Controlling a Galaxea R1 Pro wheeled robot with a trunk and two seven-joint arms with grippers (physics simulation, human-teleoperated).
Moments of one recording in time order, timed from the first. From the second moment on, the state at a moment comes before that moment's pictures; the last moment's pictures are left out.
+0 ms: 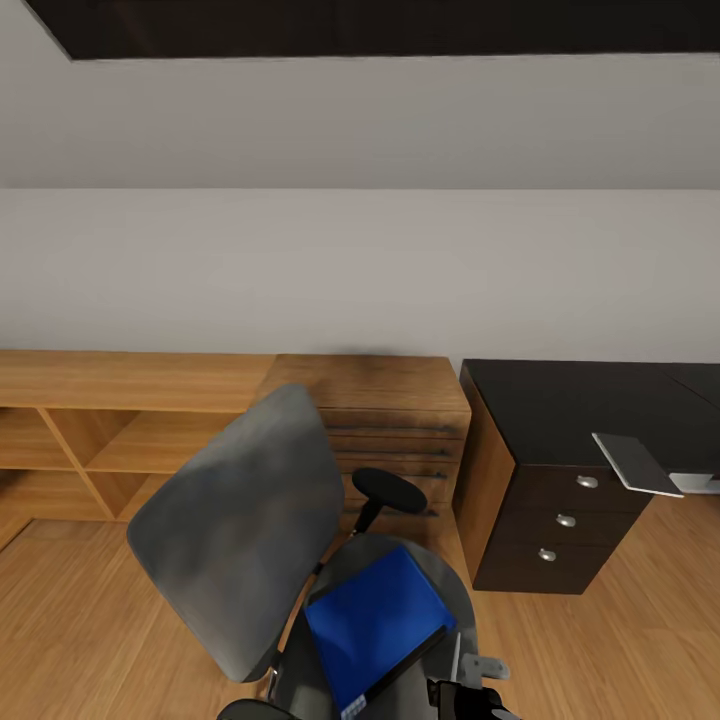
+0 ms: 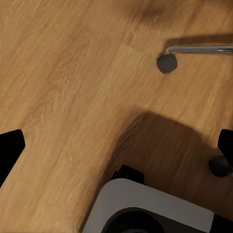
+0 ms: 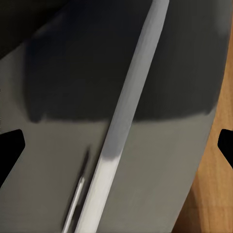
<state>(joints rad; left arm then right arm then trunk) -0.02 0.08 -0.12 -0.18 0.58 -0.53 -0.04 -0.44 0.10 -0.17 -0.20 0.05 -0.06 0.00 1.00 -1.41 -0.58</state>
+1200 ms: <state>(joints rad) -0.02 0.08 -0.12 -0.18 0.58 -0.53 -0.04 -0.44 0.10 -0.17 -0.20 0.05 -0.06 0.00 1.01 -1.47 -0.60</state>
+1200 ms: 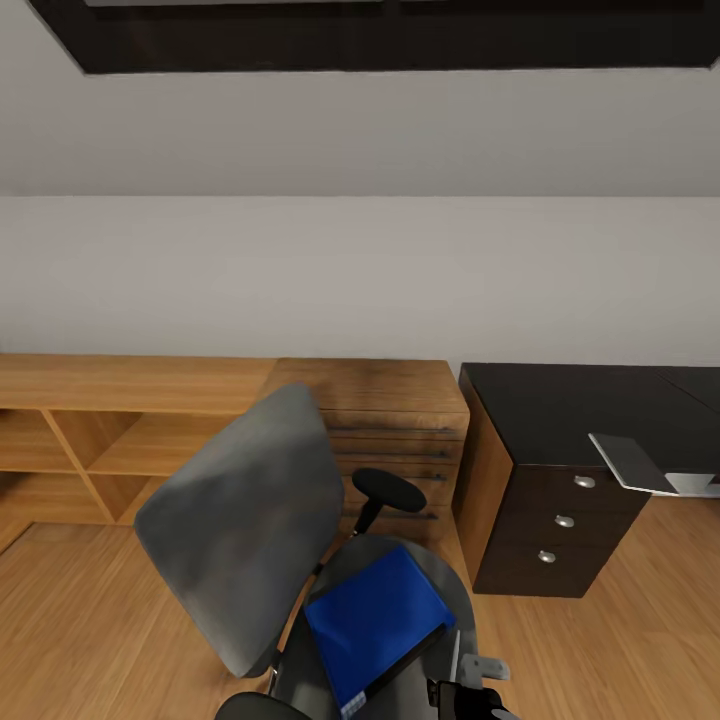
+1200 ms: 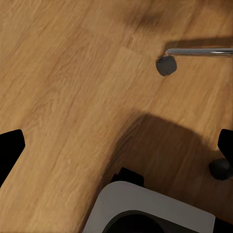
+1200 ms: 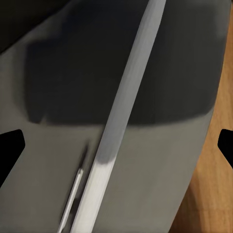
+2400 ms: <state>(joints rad) -0.02 0.08 -0.12 -0.18 0.58 -0.53 -0.04 -0.44 0.10 -0.17 -0.20 0.05 -0.06 0.00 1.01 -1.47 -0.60</state>
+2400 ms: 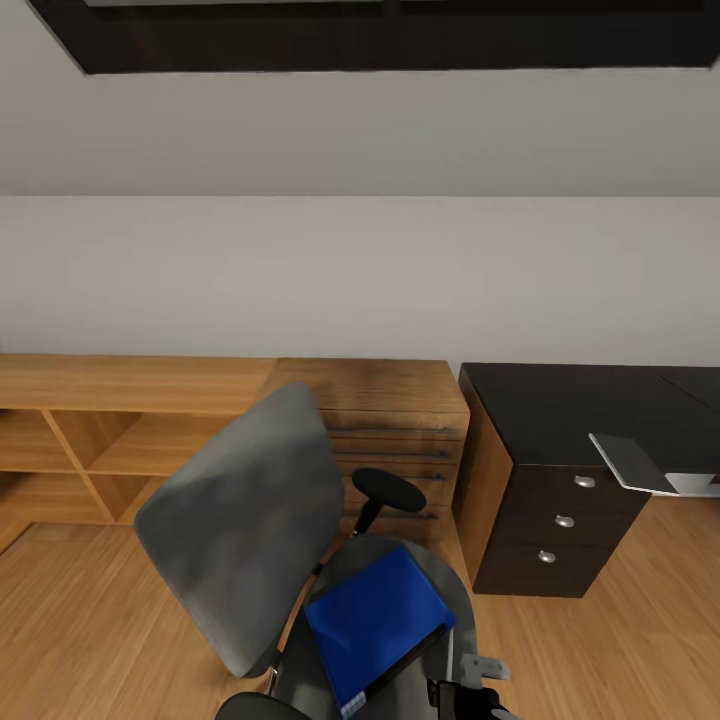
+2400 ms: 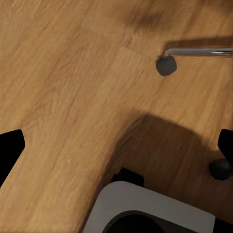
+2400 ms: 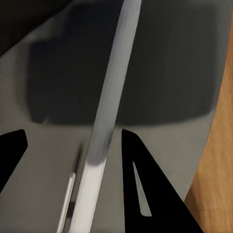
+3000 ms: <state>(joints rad) -0.02 0.08 -0.12 -0.18 0.57 -0.53 -0.04 -0.44 0.10 -0.17 -0.20 0.05 -0.06 0.00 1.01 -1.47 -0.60</state>
